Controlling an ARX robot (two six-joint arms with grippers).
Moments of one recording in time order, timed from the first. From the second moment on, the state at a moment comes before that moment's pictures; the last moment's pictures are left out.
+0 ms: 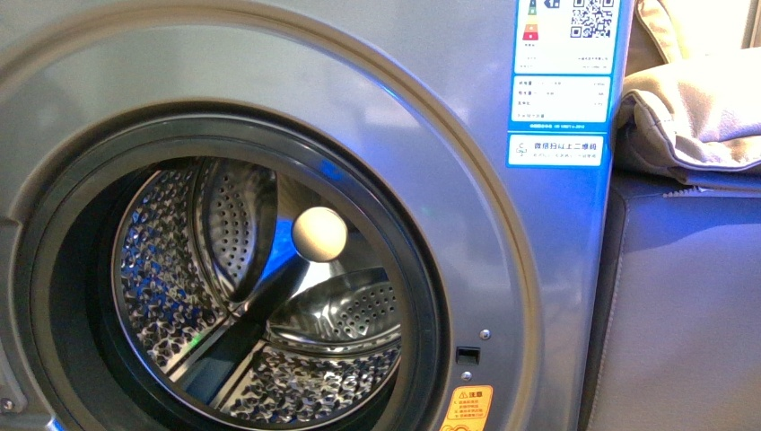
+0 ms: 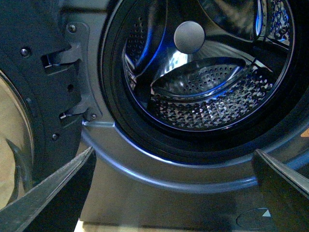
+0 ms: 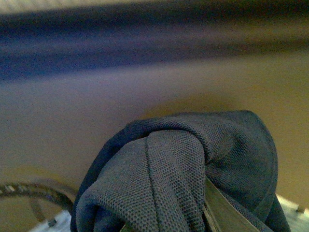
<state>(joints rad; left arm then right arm) 0.00 0.00 0.02 0.00 0.00 0.00 -0.86 1.48 0.84 0.45 -0.78 -0.15</state>
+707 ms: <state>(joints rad) 0.00 0.00 0.02 0.00 0.00 0.00 -0.52 1.29 1.65 0.18 -0.71 0.18</state>
